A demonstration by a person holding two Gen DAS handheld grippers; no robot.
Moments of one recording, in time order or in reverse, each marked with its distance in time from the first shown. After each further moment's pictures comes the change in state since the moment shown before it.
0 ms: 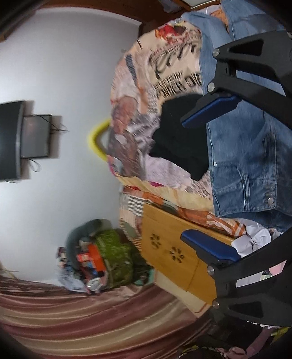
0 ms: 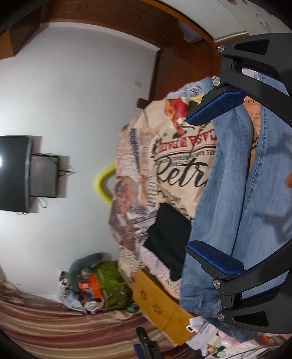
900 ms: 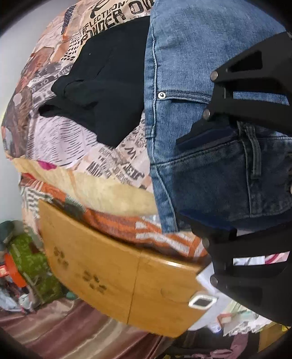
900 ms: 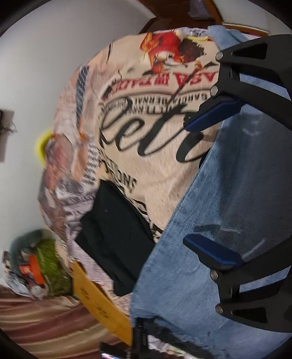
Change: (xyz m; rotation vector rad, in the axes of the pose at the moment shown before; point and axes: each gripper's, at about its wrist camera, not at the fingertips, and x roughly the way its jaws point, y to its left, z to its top) left arm 0.212 0.037 -0.106 -0.029 0.540 0.013; right arm 0.183 0.027 -0.024 -0.189 0.342 0.207
